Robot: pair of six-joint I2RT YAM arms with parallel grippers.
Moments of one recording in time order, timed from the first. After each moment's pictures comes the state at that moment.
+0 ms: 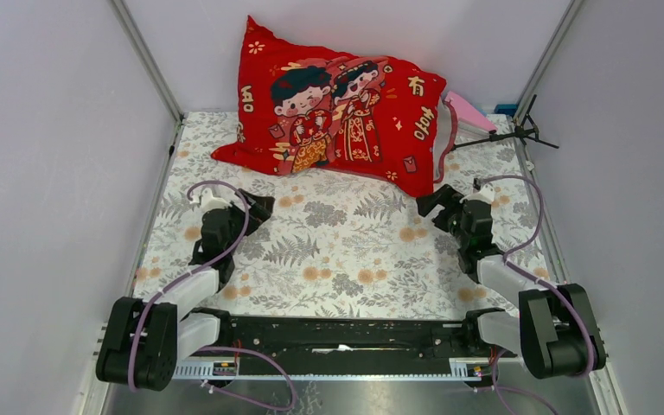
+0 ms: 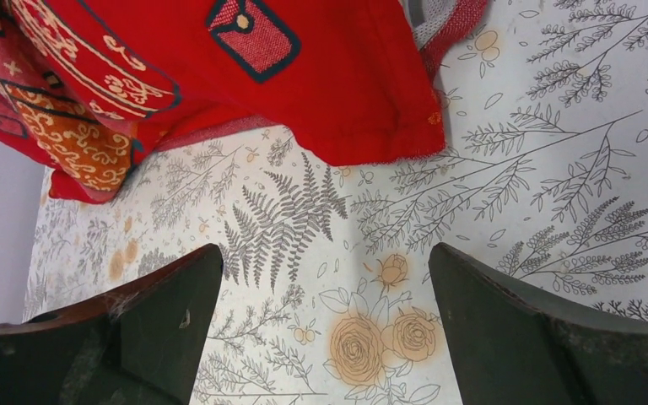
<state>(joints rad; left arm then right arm) -0.14 1.08 0.25 0.55 0.00 -0.83 0.14 1.17 0.32 0.49 -0.04 0.69</state>
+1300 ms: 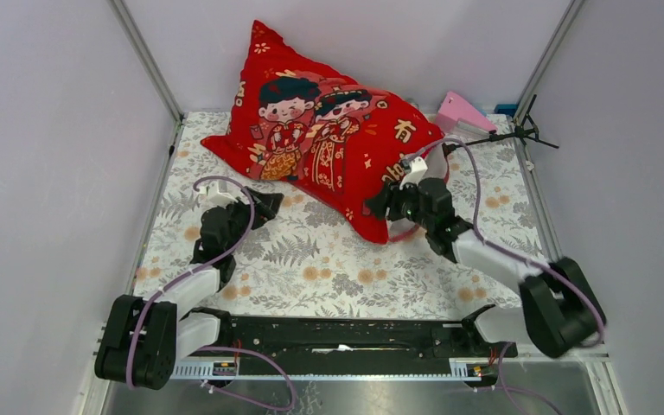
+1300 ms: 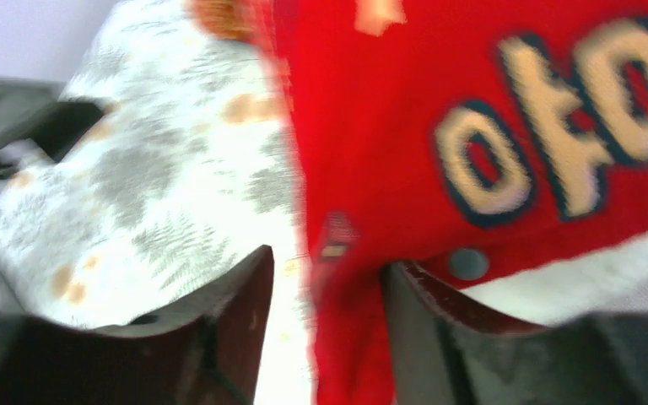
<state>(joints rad) -0.16 1.10 0.26 0.67 0.15 -0.78 0.45 1.40 0.64 0.37 -0.17 0.42</state>
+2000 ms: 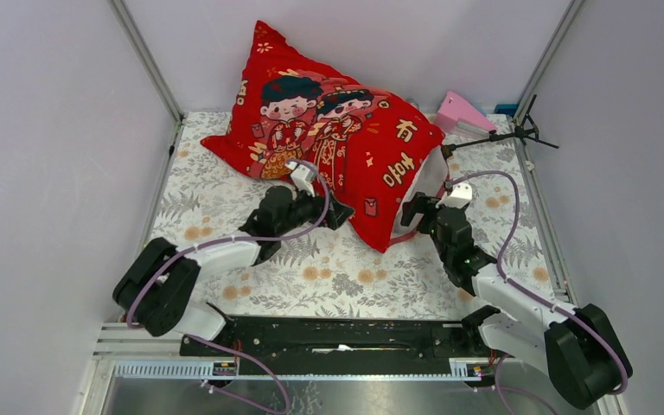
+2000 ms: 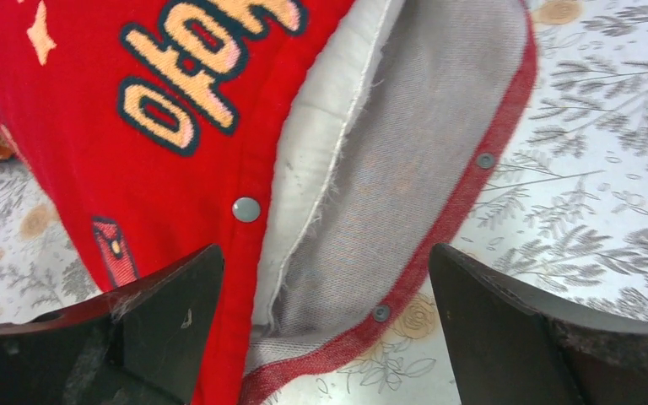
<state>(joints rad) -0.60 1.40 0.59 0.62 0.25 -0.49 0.49 1.00 0.35 0.31 0.39 0.44</state>
